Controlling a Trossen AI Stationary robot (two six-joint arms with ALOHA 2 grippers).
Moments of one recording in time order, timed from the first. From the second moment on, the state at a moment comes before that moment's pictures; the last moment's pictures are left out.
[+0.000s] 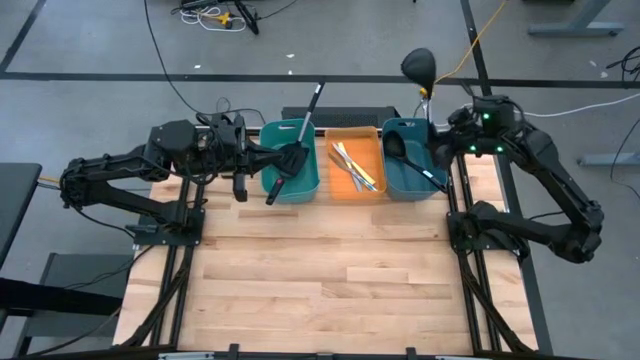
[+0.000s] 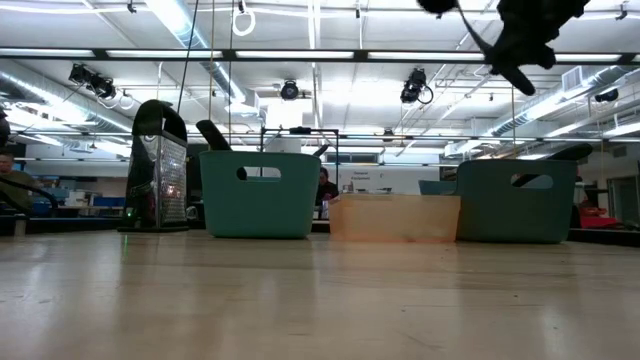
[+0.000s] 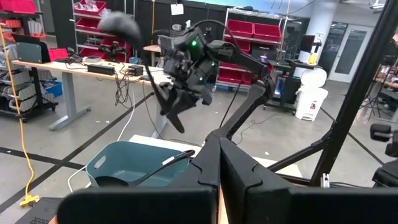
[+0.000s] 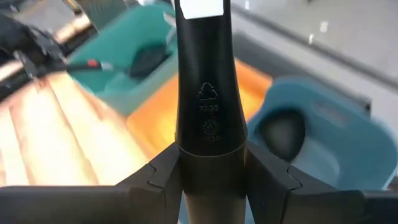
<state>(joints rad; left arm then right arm) 0.05 1.02 1.25 -0.23 -0.11 -0.14 -0.89 0.83 1.13 -0.98 -0.30 0.04</state>
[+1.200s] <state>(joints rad) 0.05 1.02 1.25 -0.23 -0.11 -0.15 -0.88 0.78 1.12 -1.28 -0.24 0.16</state>
